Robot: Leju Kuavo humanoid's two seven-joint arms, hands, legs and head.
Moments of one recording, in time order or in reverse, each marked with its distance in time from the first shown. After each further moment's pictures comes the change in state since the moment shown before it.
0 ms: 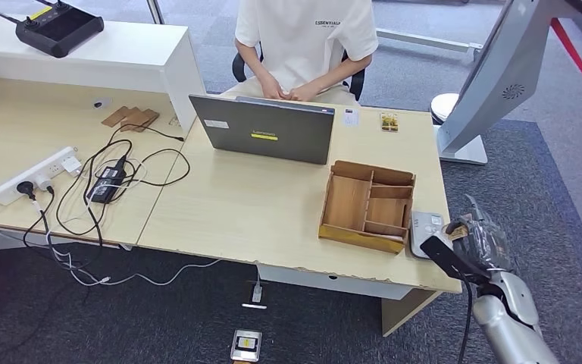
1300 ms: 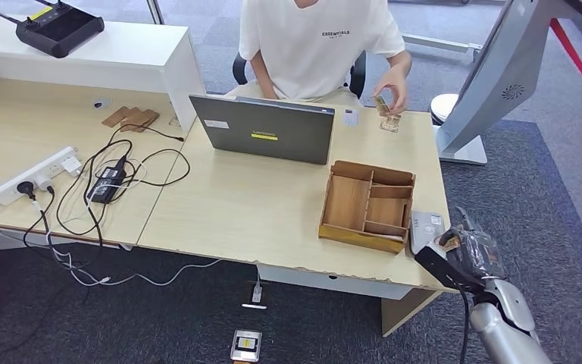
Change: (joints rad) left arm -0.032 -0.010 -0.019 0.000 -0.042 -0.032 0.026; right arm 0.006 0.009 0.010 0.065 0.036 0.030 -0.022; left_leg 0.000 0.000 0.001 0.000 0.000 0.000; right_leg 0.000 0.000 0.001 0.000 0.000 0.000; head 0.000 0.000
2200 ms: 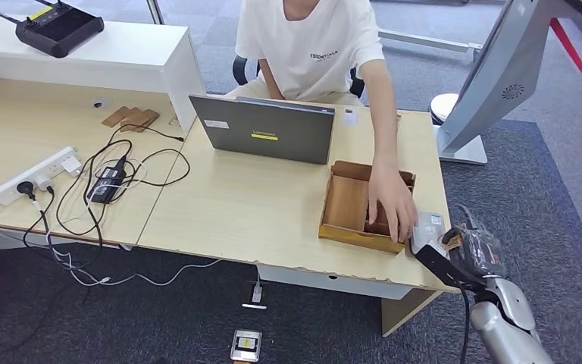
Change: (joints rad) left arm -0.009 0.000 -0.008 0.000 -0.003 -0.001 0.002; right arm -0.020 0.002 0.000 0.036 0.015 -0.044 0.005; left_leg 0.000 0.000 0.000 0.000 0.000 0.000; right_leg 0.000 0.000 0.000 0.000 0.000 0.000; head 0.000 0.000
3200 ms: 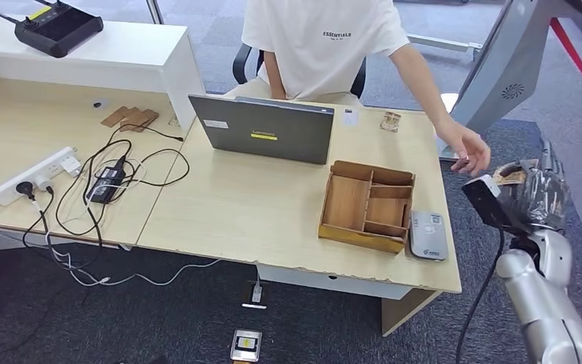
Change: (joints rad) left arm -0.005 -0.003 -0.002 0.000 -0.007 0.019 0.009; right arm -0.186 -0.018 -0.114 -0.085 -0.025 -0.189 0.046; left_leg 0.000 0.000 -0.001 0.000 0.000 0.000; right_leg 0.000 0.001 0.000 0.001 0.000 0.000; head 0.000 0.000
